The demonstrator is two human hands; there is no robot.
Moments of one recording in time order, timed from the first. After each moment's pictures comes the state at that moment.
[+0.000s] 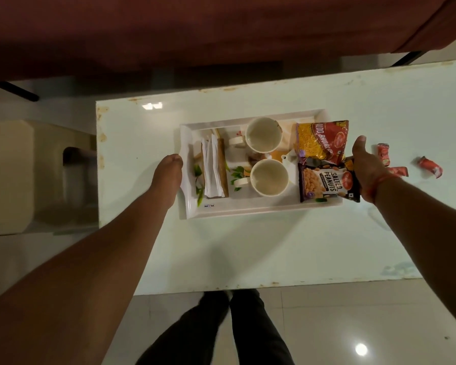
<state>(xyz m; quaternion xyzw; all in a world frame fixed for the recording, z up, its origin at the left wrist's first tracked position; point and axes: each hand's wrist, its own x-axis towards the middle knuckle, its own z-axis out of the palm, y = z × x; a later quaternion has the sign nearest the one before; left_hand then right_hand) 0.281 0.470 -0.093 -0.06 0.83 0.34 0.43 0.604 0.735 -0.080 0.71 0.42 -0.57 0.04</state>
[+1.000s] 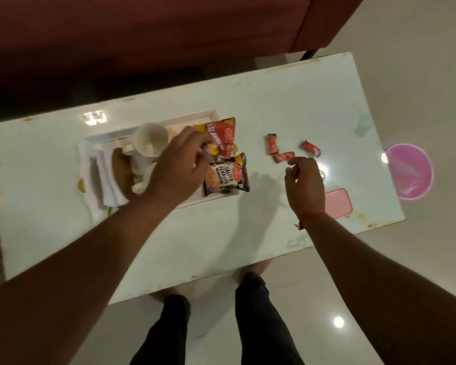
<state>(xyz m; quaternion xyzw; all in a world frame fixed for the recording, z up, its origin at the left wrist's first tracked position) 0.498 0.619 0.018 0.55 0.75 0.32 0.20 0.748 0.718 -0.055 0.61 0.72 -0.29 -0.14</state>
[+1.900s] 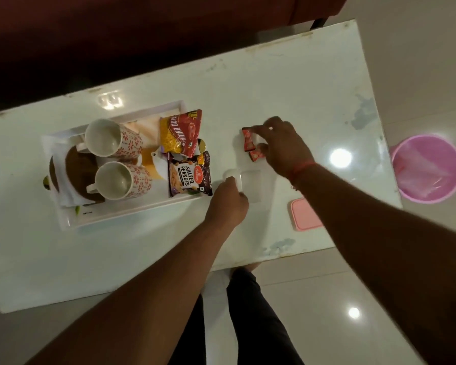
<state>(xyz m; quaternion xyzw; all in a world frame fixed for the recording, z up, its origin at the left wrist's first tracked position) 0.674 0.678 -0.089 0.25 0.84 0.14 0.46 0.755 0.839 -0.101 0.36 0.90 -0.27 0.03</state>
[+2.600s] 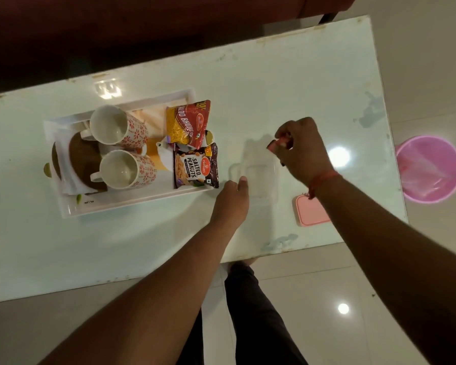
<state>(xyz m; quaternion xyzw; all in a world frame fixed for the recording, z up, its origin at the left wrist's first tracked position) 0.679 0.670 -0.083 0.04 0.80 0.24 0.55 0.769 0.821 -0.077 0.48 0.78 -0.40 -0.07</state>
